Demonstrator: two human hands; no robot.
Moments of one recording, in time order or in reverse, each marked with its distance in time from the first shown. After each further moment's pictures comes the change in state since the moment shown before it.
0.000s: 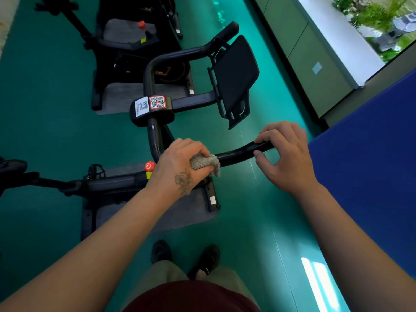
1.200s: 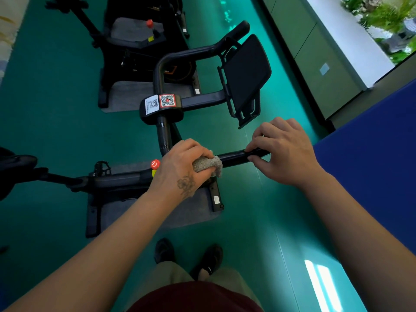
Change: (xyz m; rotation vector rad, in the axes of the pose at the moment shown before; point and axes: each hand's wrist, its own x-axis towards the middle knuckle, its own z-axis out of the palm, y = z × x) left_hand -0.013 -0.006 -0.007 0.016 0.053 0.024; right_hand 0.032 -0.007 0.002 -0.229 -0.284 -0.200
